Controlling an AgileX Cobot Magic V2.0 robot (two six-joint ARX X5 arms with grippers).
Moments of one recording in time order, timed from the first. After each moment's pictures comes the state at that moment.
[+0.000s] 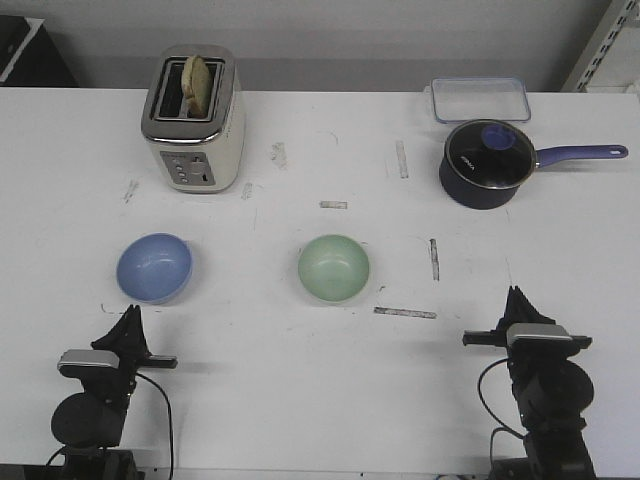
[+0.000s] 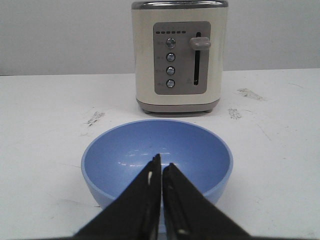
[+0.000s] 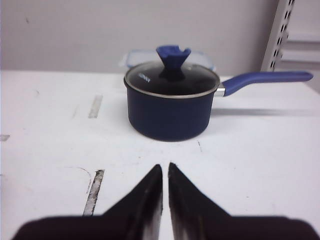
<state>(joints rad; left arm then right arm) -0.03 0.01 0.03 0.10 -0.03 0.02 0.08 0.39 0.31 -0.03 0.11 0.00</state>
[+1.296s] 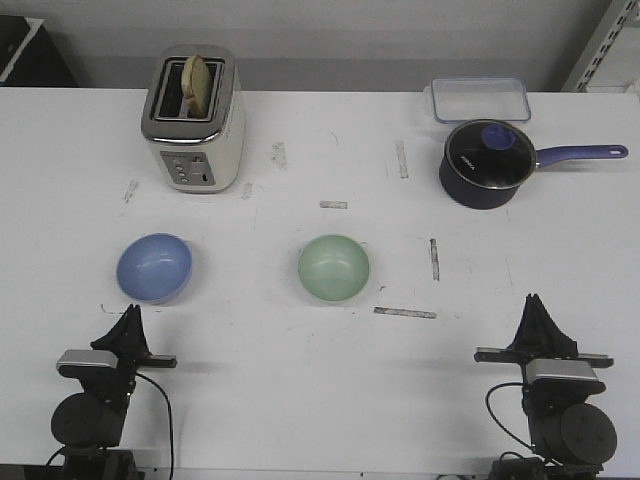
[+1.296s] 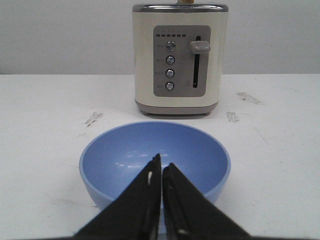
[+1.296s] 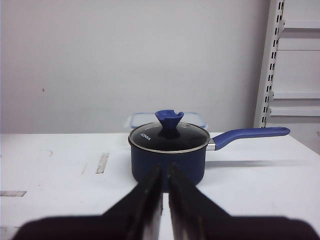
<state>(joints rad) -0.03 0.01 0.04 0.09 -0.03 -0.01 0.08 0.15 0.31 -0.06 0.11 0.00</state>
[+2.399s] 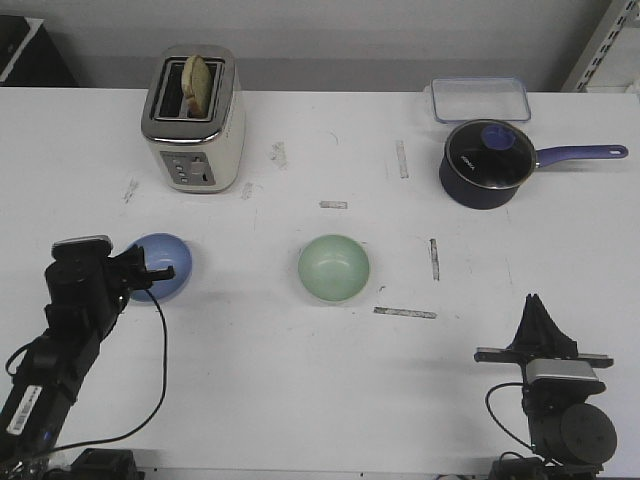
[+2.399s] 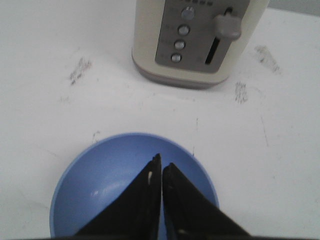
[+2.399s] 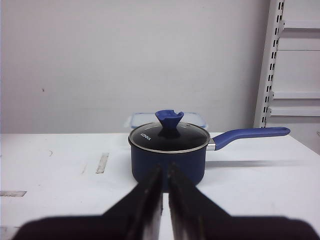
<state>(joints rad) -0.03 0.97 0.81 -0.26 -0.02 -0.18 0.08 0.15 0.31 -0.06 0.11 0.00</state>
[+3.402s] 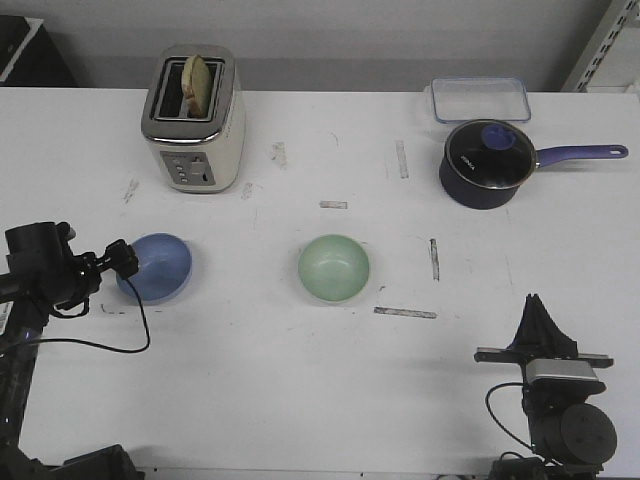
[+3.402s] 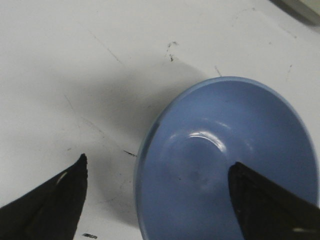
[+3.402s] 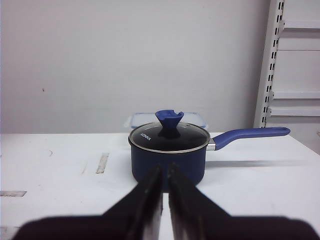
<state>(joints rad) 0.31 1.34 1.02 -0.56 0.29 -0.22 0.08 0.15 0.31 -0.06 0.11 0.00</state>
